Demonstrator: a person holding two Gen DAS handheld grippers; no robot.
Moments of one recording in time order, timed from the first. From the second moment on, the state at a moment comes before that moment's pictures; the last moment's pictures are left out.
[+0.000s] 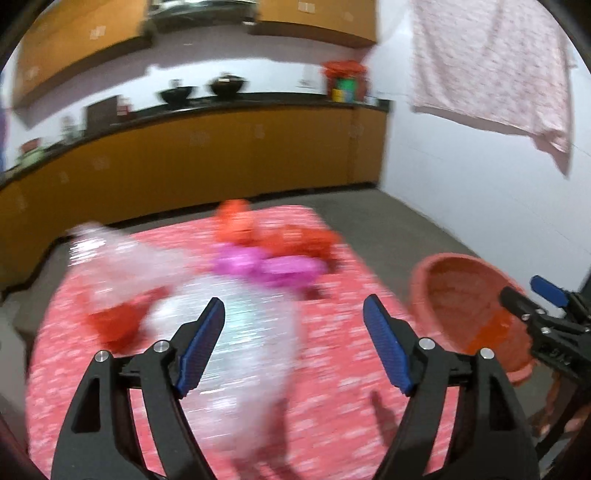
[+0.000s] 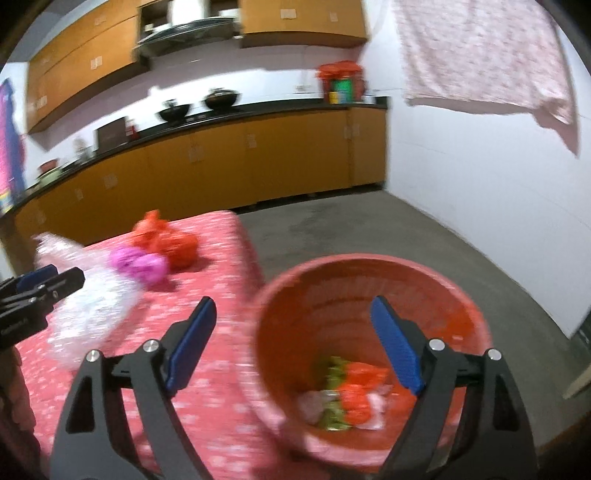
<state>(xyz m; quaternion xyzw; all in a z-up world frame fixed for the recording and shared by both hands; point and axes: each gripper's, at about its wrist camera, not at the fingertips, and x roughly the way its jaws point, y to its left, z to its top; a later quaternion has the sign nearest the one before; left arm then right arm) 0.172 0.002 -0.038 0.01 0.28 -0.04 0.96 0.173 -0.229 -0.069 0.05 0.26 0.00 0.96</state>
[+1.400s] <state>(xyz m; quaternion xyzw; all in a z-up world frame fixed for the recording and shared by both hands) 0.146 0.170 -0.075 -0.08 0.30 0.11 0.94 0.208 -0.030 -0.093 -0.02 0.32 0.14 0.94</state>
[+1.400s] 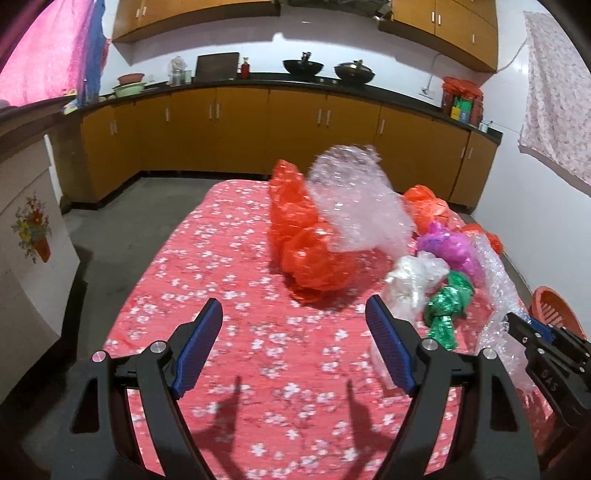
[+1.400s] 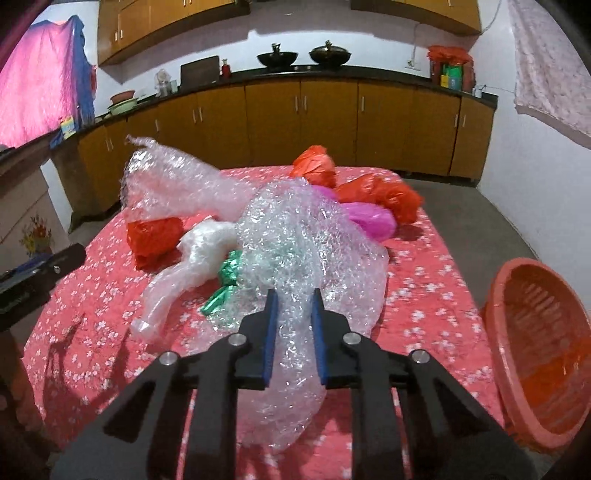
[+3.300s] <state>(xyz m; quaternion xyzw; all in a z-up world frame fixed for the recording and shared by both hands) 0.182 0.095 -0.036 -0.03 0.31 0.04 0.95 0.181 -0.105 -0.046 0.01 0.27 0.10 0.96</state>
